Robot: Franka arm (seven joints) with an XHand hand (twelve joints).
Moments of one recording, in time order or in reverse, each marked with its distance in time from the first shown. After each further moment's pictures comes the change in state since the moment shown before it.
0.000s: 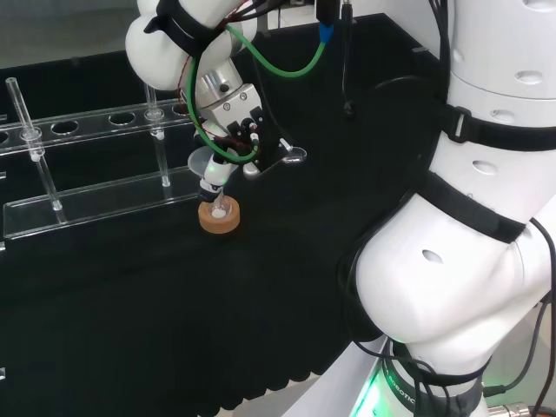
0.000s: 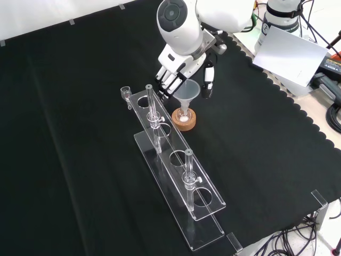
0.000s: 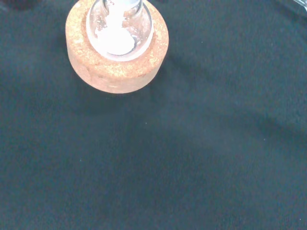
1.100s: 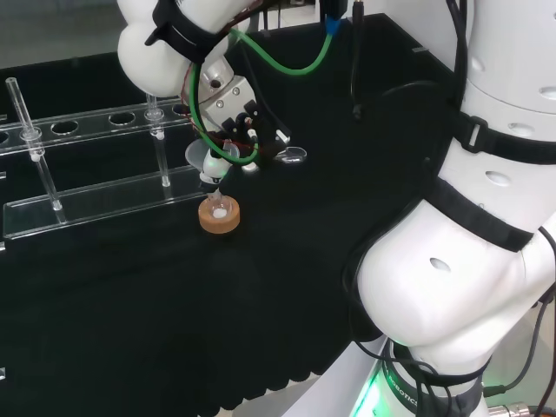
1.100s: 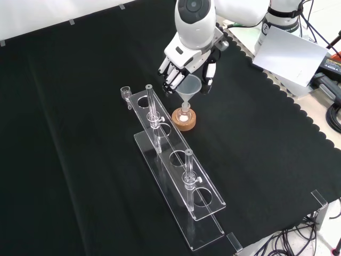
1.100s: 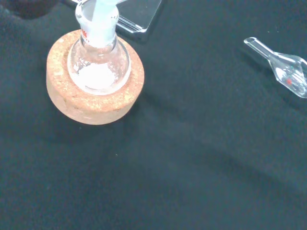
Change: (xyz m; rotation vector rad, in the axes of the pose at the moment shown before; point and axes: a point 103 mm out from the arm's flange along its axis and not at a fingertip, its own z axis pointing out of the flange) arm -0.002 -0.011 -0.023 -0.098 -0.116 0.024
